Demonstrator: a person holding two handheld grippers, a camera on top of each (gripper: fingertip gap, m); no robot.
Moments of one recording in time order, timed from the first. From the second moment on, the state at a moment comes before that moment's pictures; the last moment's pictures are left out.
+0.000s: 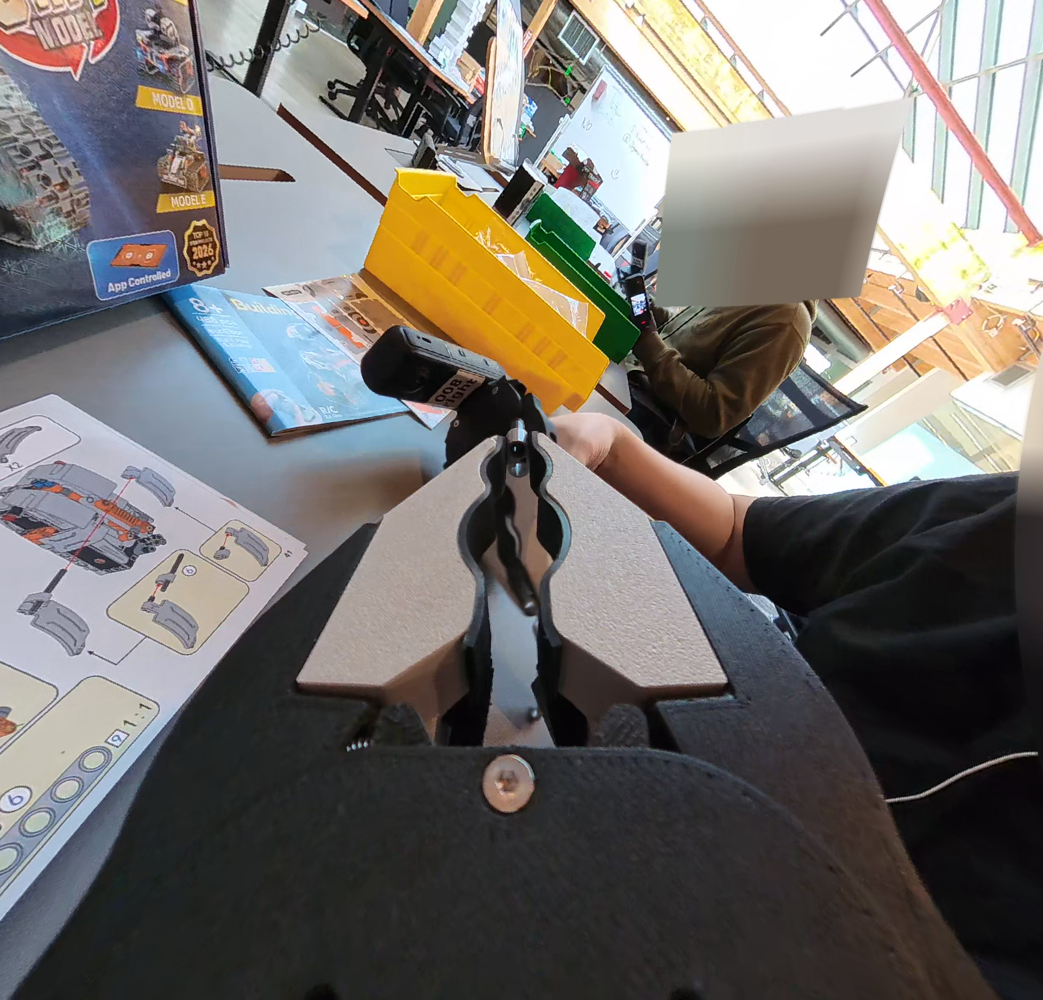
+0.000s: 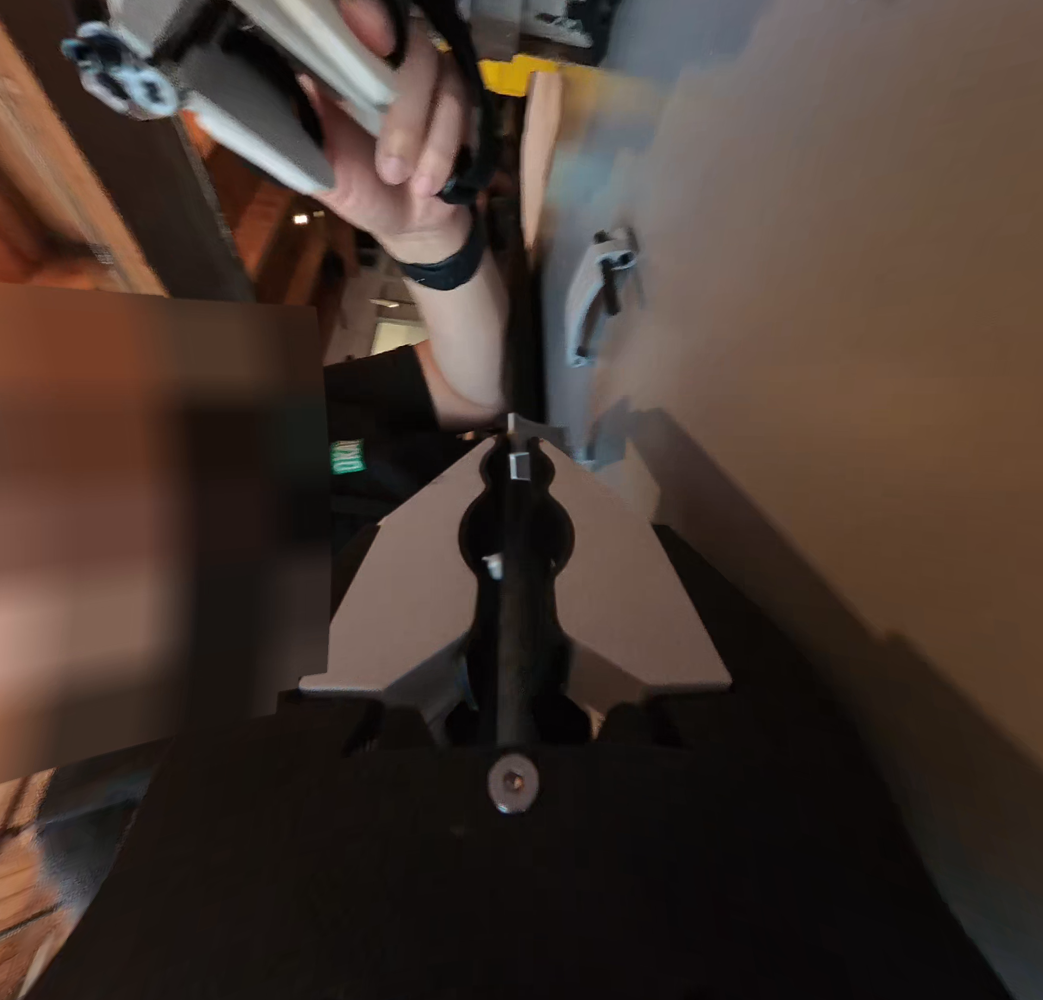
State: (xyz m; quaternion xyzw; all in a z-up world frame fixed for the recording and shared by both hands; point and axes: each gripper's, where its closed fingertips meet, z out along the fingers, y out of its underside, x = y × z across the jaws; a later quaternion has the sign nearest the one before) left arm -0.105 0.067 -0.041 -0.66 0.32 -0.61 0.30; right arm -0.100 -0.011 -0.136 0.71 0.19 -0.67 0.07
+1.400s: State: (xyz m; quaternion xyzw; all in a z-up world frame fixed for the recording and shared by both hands) left arm -0.102 0.065 -0.044 -0.66 0.32 -0.61 0.29; right arm -0.039 -0.006 -0.133 0.74 0.60 -0.13 -0.27
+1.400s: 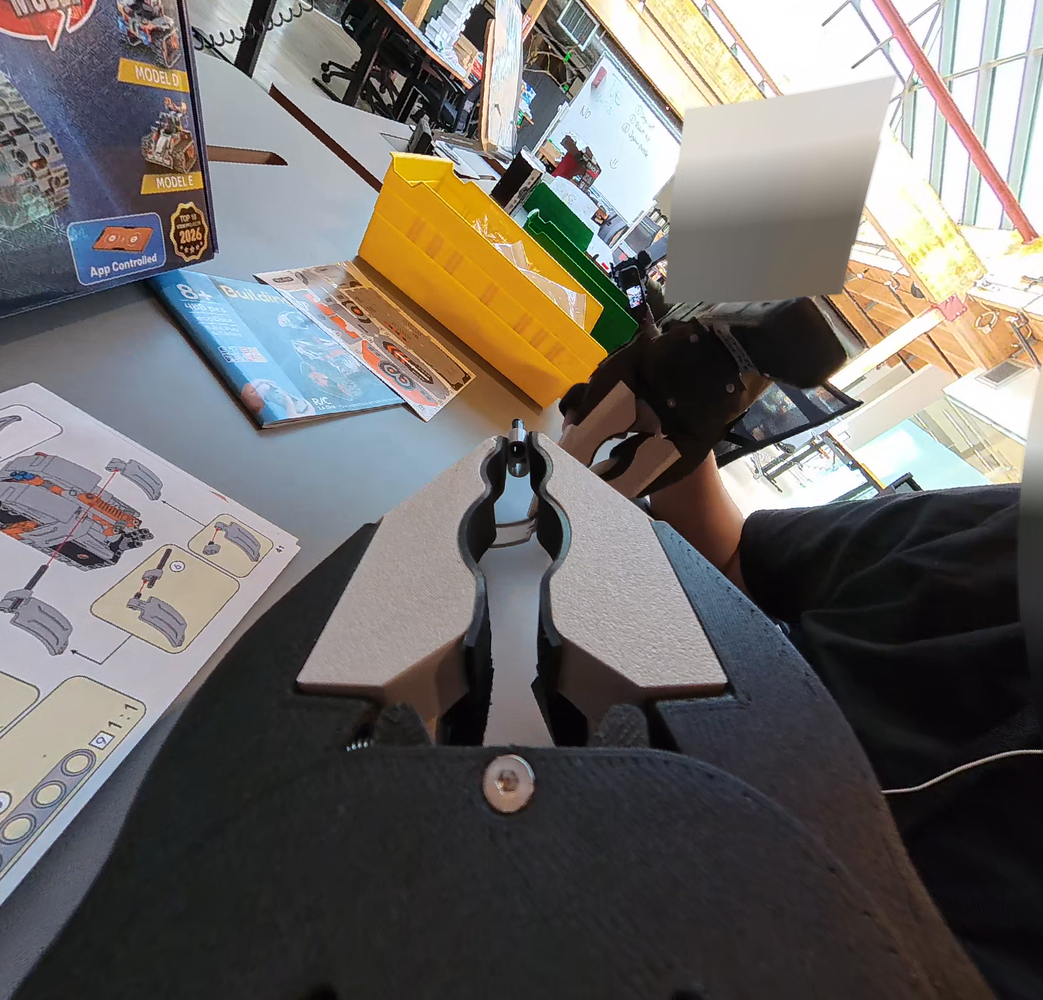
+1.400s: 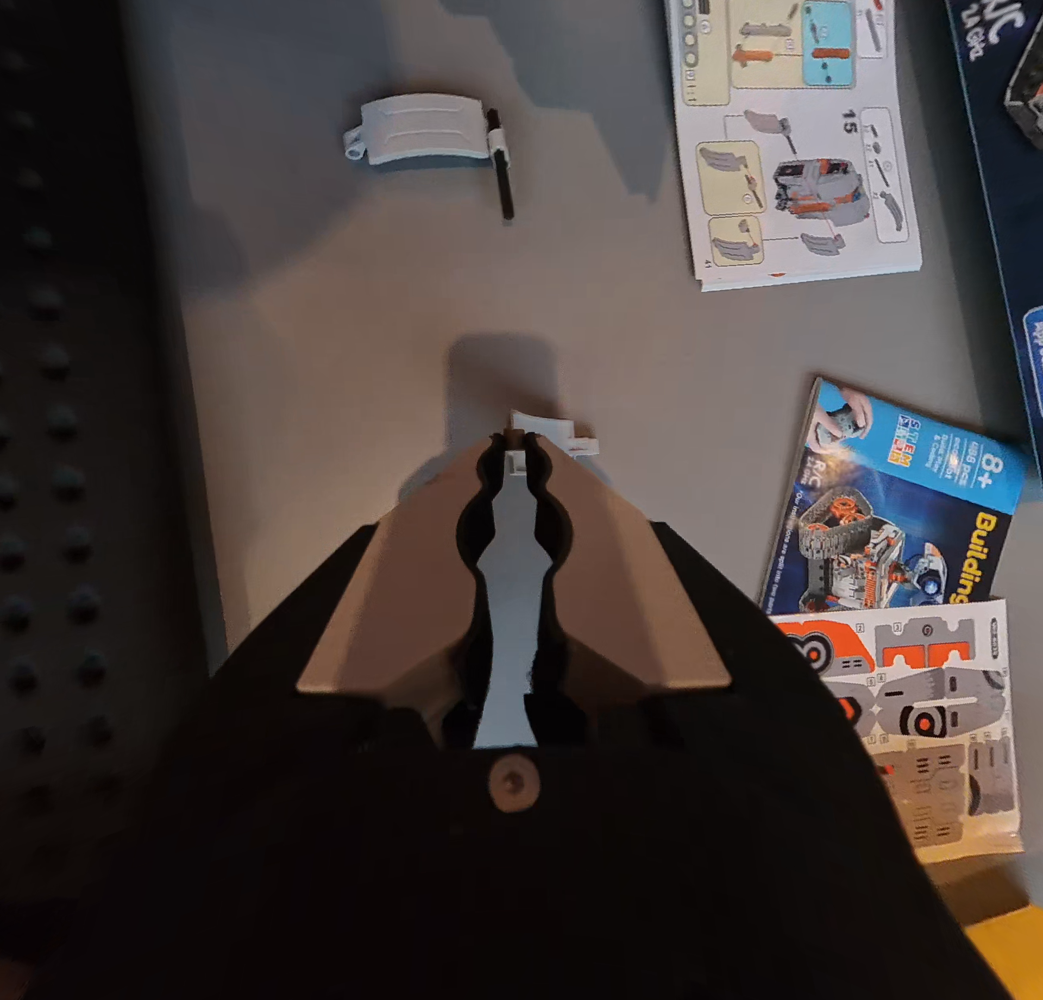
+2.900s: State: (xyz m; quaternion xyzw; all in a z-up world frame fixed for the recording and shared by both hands) left arm -0.102 0.061 -0.041 -0.66 0.32 -0.61 0.28; right arm -0.065 -0.024 -0.139 0.65 0.67 -0.18 -0.30
